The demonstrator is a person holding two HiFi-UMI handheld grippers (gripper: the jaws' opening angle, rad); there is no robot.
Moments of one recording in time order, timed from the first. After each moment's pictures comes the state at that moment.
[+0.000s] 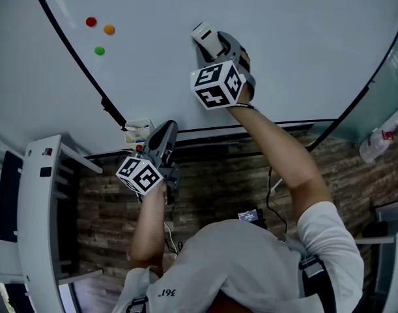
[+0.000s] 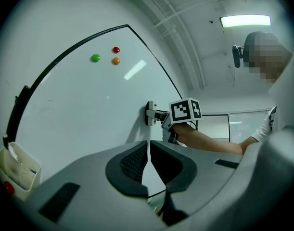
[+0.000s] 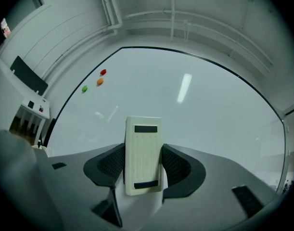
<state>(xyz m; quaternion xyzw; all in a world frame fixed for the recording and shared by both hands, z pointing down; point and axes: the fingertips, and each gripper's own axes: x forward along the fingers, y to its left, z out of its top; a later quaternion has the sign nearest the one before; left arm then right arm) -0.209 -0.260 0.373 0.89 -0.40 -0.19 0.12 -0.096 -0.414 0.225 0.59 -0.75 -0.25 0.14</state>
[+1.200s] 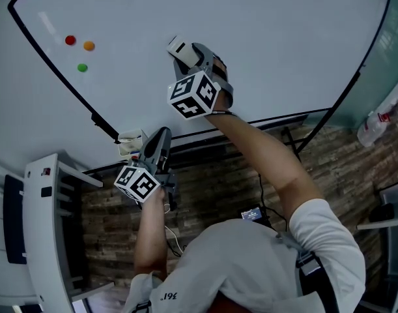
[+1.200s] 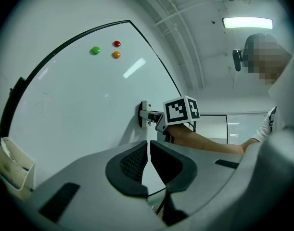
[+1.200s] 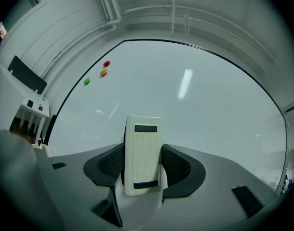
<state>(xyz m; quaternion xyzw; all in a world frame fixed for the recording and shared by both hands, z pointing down) -0.201 -0.276 0.379 0.89 -0.39 -0.18 0.13 -0.113 -0.432 0.257 0.59 -0.76 -0.23 0.16</state>
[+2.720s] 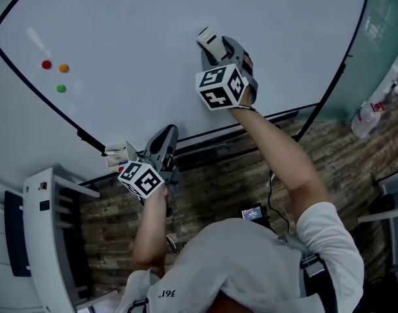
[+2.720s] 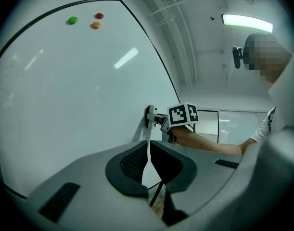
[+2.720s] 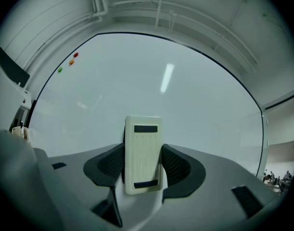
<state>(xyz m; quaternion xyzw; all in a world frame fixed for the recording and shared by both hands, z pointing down) -0.097 -0.295 0.376 0.92 -0.33 -0.16 0.13 0.066 -0.438 0.245 0.67 -0.70 -0.21 0.15</state>
